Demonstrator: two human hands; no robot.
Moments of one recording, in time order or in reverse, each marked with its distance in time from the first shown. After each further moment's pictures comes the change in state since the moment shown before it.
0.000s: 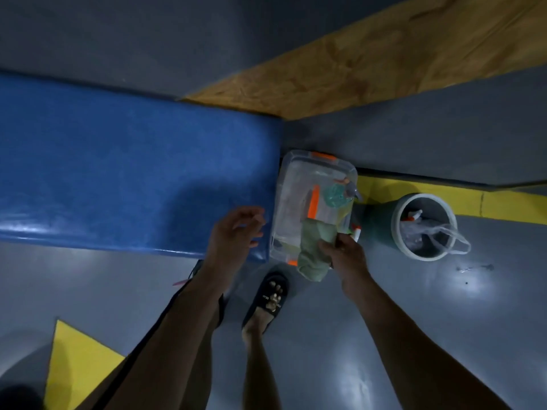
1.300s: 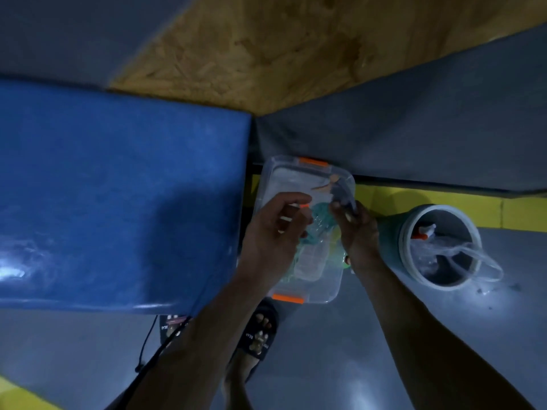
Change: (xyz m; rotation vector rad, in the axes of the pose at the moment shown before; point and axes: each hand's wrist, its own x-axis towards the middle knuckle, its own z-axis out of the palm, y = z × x) left_hand 0.084 -0.028 0.129 0.017 -0.152 0.322; right_hand 0.167 -0.018 -0.019 0.013 0.096 -0.422
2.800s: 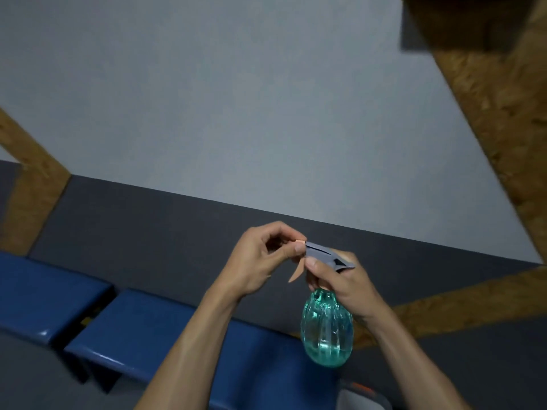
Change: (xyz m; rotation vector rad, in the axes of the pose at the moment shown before) left_hand -0.487 0.638 -0.309 0.260 -0.034 0.933; right_hand -0.665 -0.635 -0.015 0.186 -0.769 -1.019
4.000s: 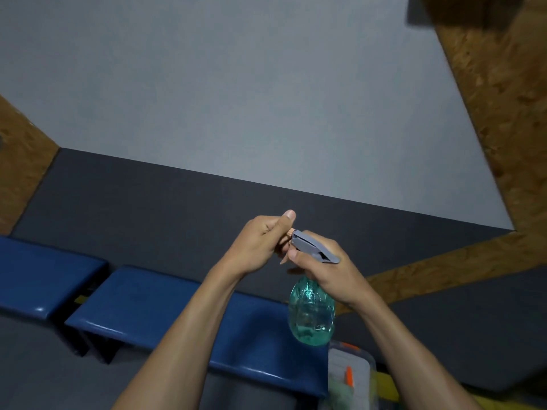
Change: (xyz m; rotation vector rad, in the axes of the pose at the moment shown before) left_hand -0.041 -0.016 -0.020 0.065 -0.114 -0.104; right_hand -0.032 -0.008 0.062 -0.174 -0.049 0.088
